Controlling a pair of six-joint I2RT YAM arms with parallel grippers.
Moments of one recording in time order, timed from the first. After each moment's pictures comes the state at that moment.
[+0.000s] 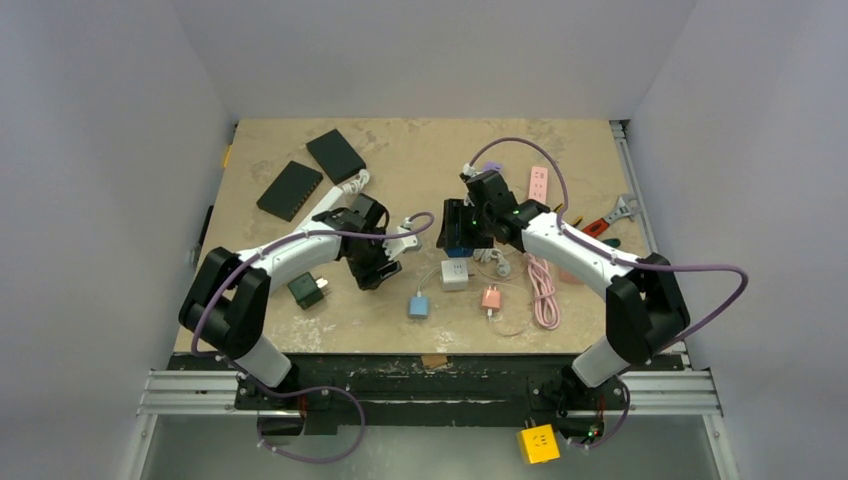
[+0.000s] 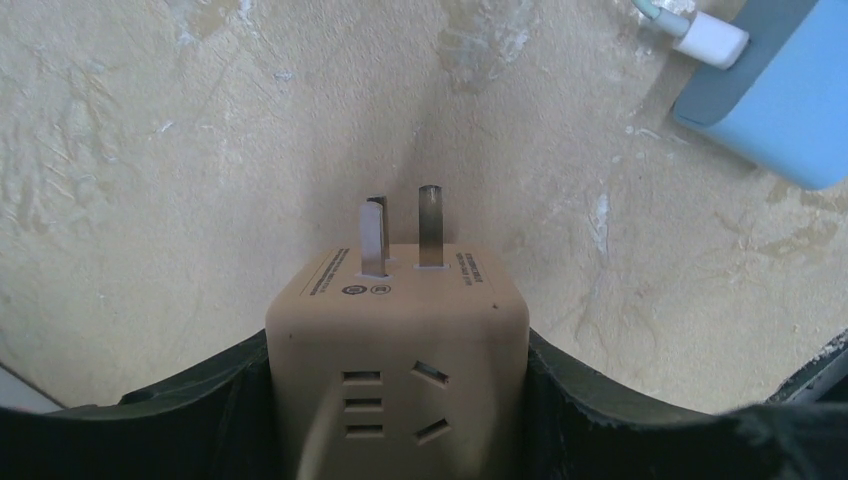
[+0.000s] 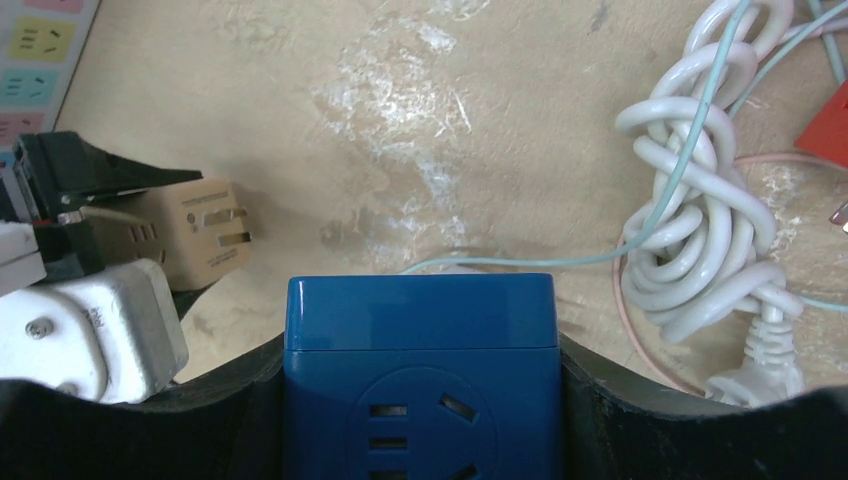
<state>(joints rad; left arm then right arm) -0.53 1.59 1.00 -0.64 0.18 0.59 0.60 1.55 1.14 -0.46 -0.11 0.53</state>
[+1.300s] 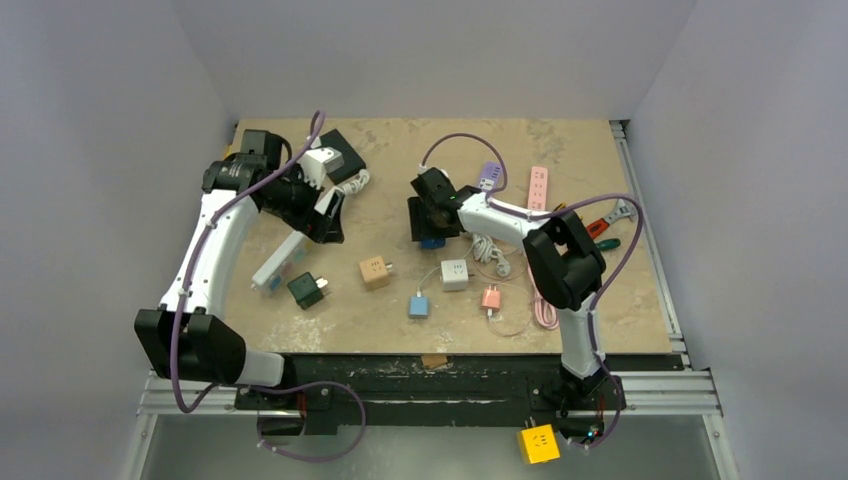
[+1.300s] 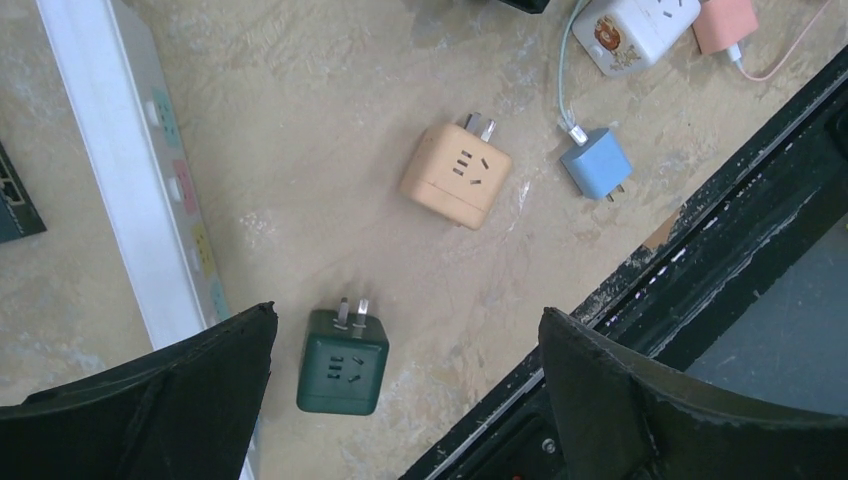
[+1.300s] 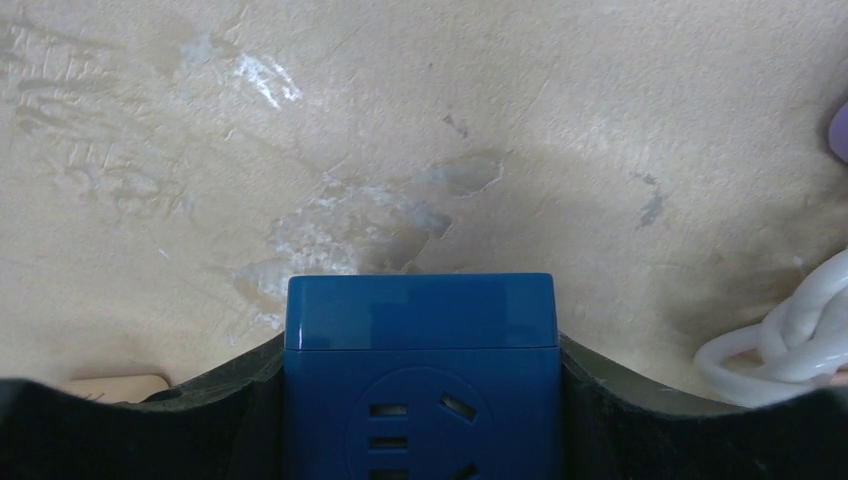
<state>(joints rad) -0.08 1.40 1.44 -1.13 0.52 0.42 0.69 2.05 1.51 -0.47 0.14 0.50</state>
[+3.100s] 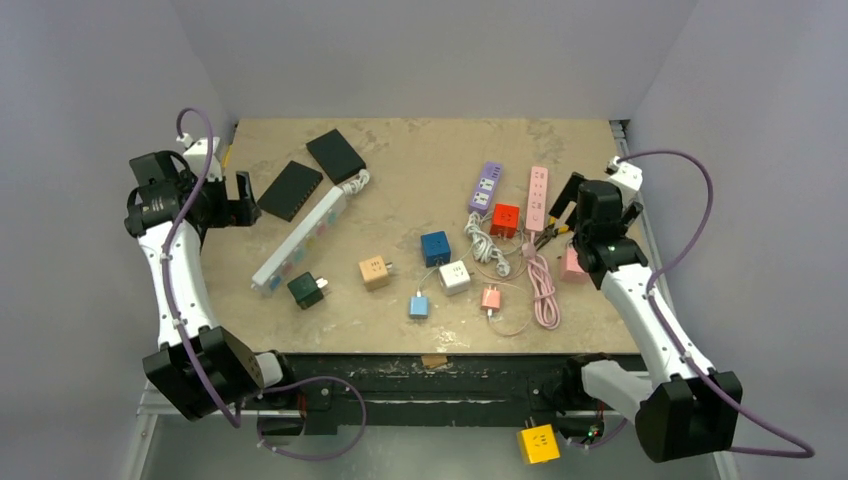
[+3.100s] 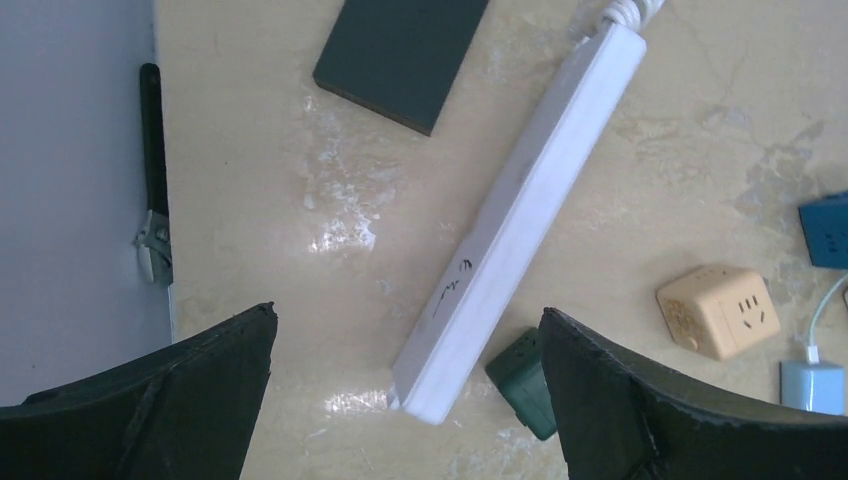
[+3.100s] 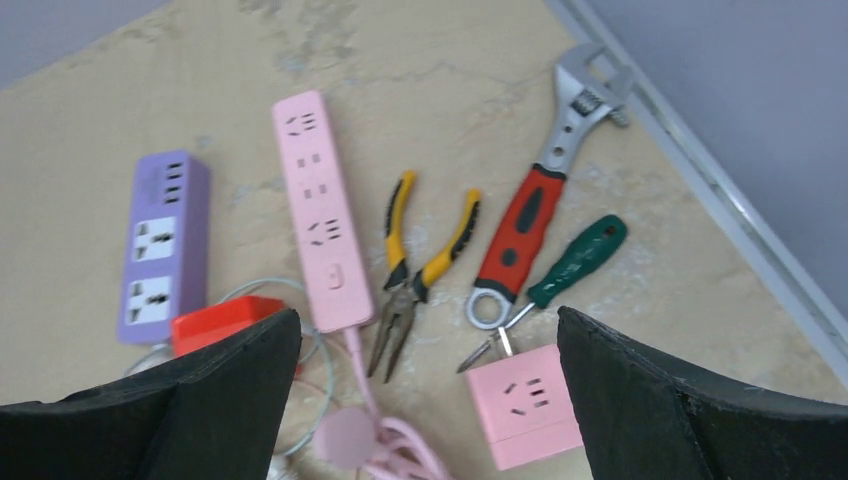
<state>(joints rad) 0.45 1.26 1.29 -0.88 0.43 0.31 0.18 1.06 0.87 -0.33 0.48 0.44</state>
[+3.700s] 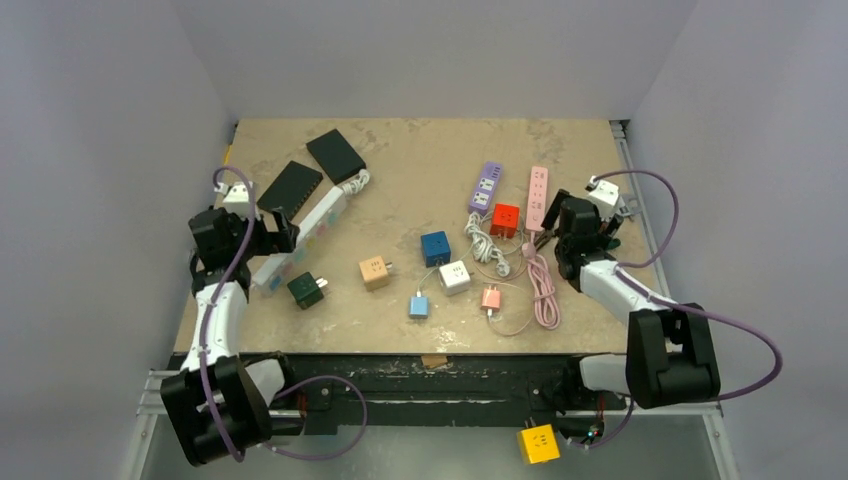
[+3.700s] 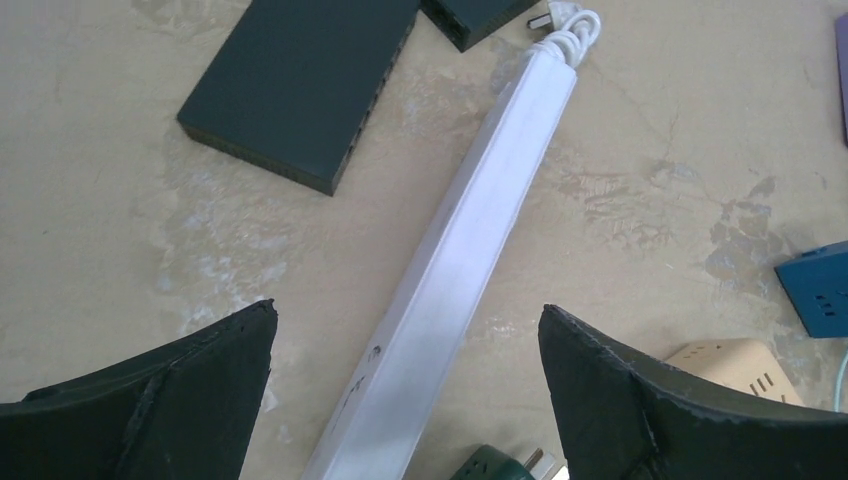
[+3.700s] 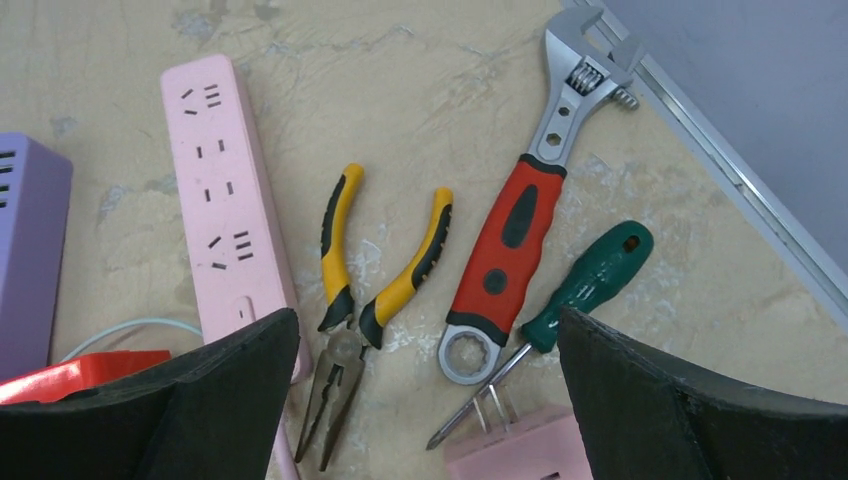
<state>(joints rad) 0.39 1.04 0.63 -0.11 0.49 0.04 0.13 1.30 0.63 0.14 0.60 0.37</state>
